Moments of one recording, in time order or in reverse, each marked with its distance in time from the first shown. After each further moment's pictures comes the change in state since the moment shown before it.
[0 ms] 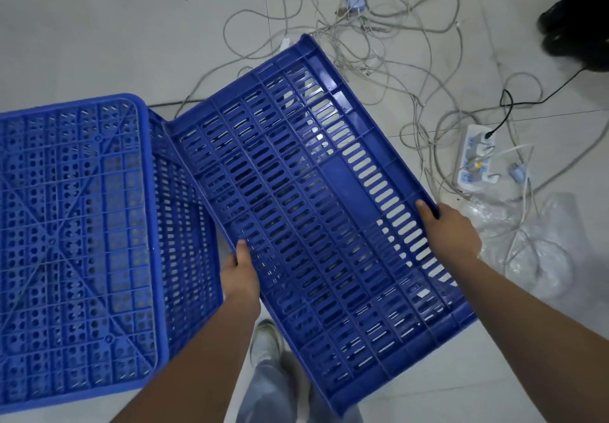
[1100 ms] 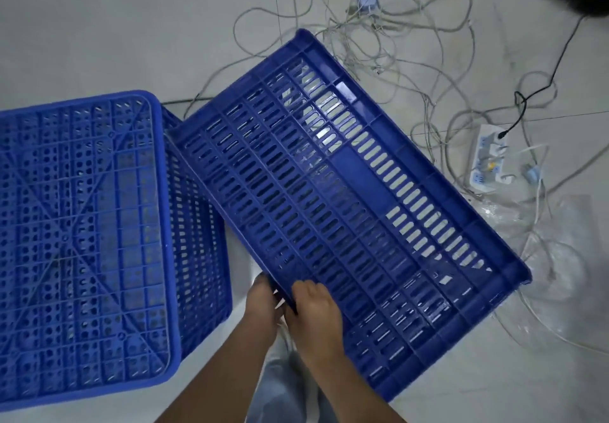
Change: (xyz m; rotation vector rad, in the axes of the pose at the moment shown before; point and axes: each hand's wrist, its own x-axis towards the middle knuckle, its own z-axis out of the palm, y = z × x) left_hand -0.008 -0.025 -0.017 -0.155 -0.285 -0.259; right_hand -0.202 -0.111 0.099 -0.004 -0.068 -0.600
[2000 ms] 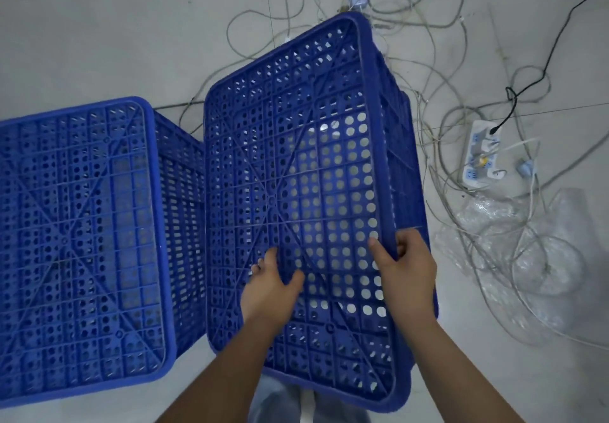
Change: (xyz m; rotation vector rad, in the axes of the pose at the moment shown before) left_hand -0.018 0.001 0.018 1.321 0.100 0.468; right_hand 0.024 0.093 -0.098 0.595 0.319 0.469
